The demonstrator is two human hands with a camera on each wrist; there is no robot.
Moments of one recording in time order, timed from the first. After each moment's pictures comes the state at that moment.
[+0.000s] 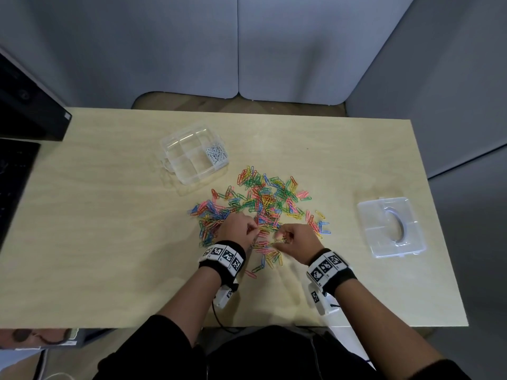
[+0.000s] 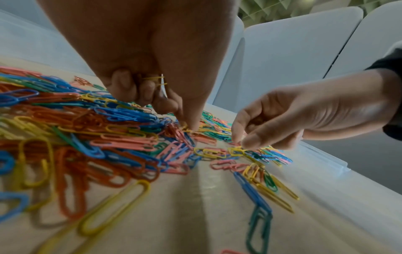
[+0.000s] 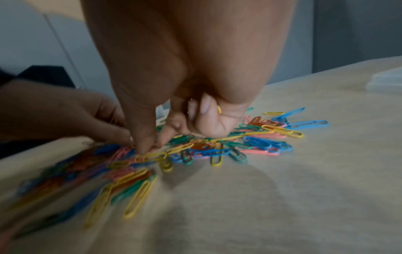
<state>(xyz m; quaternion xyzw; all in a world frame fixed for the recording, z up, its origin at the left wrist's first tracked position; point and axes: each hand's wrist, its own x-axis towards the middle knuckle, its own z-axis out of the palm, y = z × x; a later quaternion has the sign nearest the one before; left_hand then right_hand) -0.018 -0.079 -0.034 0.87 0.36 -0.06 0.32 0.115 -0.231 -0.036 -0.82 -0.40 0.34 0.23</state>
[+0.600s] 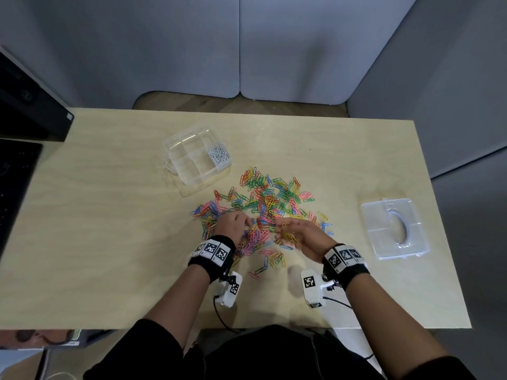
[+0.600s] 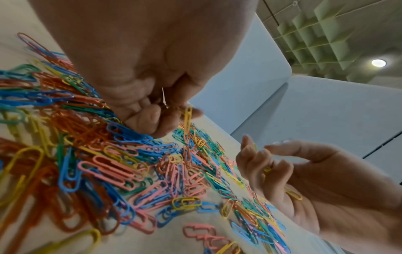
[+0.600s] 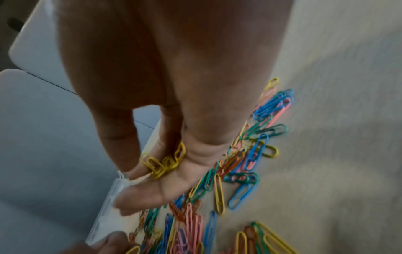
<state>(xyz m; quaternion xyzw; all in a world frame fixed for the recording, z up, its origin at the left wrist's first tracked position) -0.023 -0.060 -0.020 0.71 0.46 0.00 0.53 0.122 -0.215 -0.008 -0.55 0.01 0.63 0.55</state>
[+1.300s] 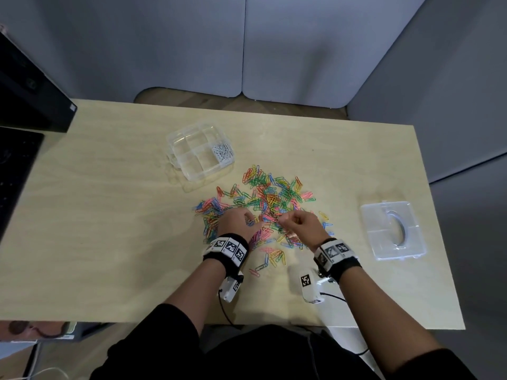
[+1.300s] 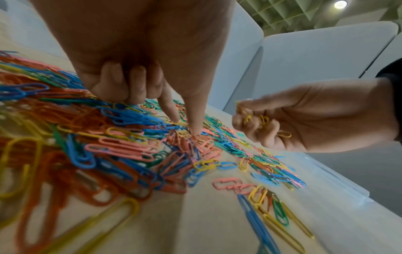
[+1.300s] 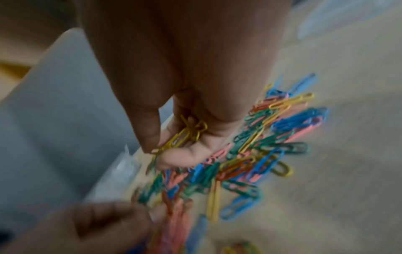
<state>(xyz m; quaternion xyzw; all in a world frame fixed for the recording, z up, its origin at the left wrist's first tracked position) -0.020 -0.068 -0.029 0.81 0.45 -0.01 0.37 0.126 -0.208 -0.030 -0.77 -0.20 0.45 0.42</state>
